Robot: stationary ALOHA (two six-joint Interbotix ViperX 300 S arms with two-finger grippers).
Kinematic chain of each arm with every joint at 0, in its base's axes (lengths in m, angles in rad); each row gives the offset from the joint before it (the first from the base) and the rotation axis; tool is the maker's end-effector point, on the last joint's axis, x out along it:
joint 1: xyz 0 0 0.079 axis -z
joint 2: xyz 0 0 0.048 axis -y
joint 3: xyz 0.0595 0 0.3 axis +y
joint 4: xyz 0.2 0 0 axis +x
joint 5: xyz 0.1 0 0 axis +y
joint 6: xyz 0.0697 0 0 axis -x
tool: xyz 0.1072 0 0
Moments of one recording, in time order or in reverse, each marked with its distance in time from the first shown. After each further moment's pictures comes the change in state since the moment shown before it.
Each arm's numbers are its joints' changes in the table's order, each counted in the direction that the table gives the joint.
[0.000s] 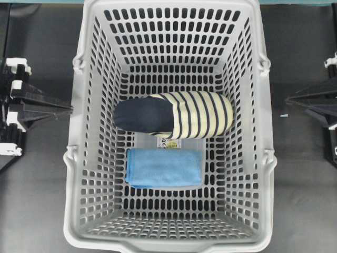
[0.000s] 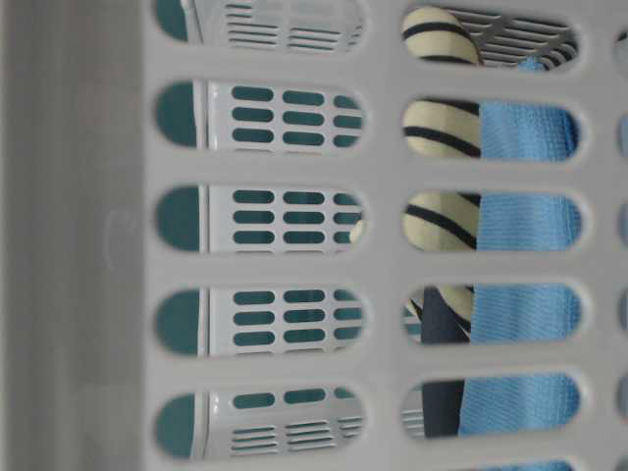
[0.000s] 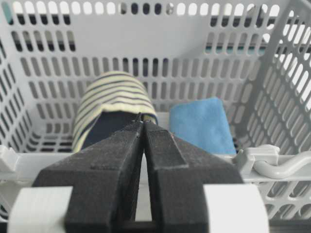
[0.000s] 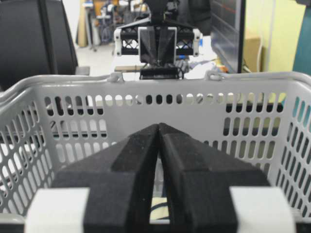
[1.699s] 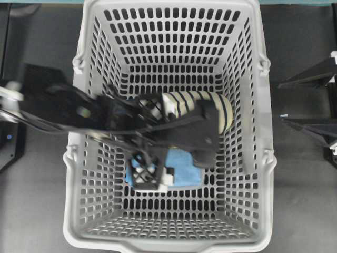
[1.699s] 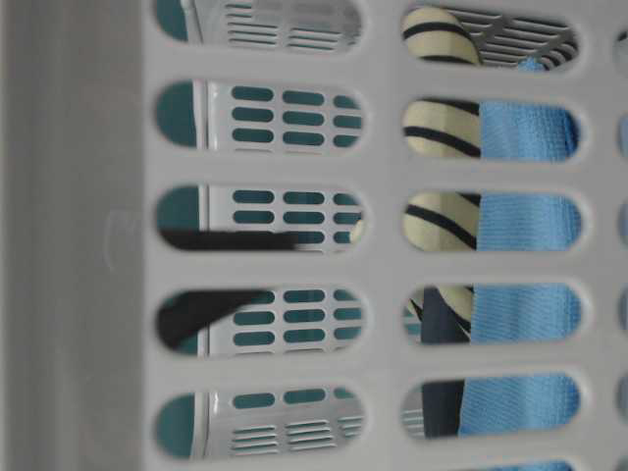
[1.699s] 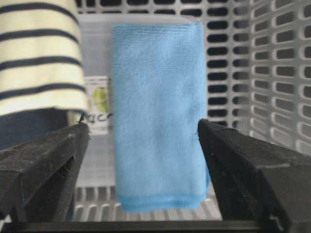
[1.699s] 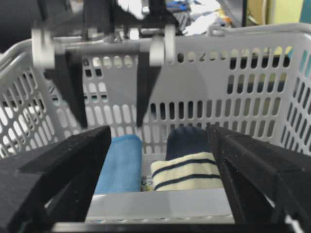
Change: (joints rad) left arm 0.138 -1.068 -1.167 0.038 1.204 0.112; right arm 0.003 -0.002 -0.046 0.005 0.184 -0.038
